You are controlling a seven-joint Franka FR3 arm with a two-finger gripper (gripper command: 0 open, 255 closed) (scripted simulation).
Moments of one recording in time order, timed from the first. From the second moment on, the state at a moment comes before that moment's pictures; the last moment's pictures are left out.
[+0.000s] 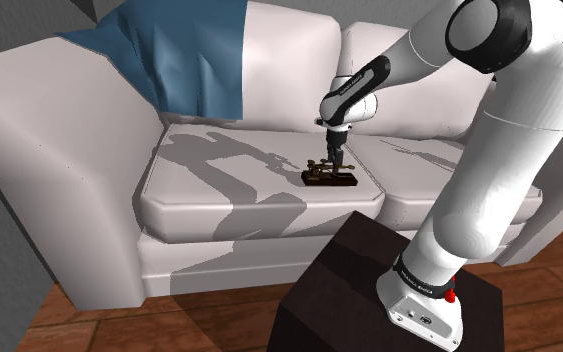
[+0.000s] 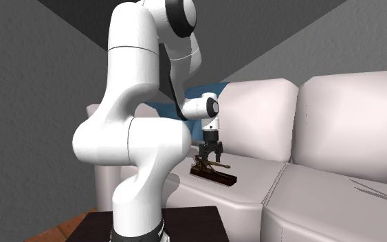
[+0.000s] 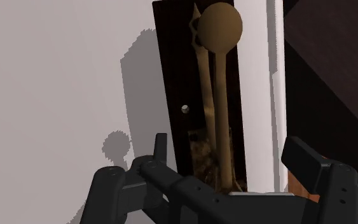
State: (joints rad) arm -0.03 0.09 -0.52 -2.37 -0.08 2.33 -1.16
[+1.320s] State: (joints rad) arm -0.02 0.04 -0.52 -2.36 -0.10 2.27 -1.15
